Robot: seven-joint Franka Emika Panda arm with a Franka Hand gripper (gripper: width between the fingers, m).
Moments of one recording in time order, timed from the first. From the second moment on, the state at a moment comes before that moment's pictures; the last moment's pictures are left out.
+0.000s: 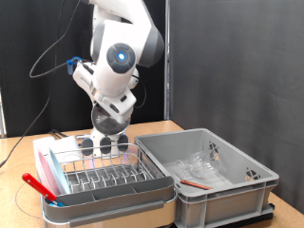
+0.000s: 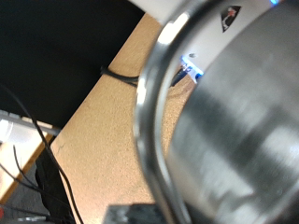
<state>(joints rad) -0.40 -0.08 0.18 -2.23 -0.19 1.26 -1.64</state>
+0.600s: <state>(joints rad) -0.40 0.02 0.20 -2.25 -0.23 1.31 -1.68</state>
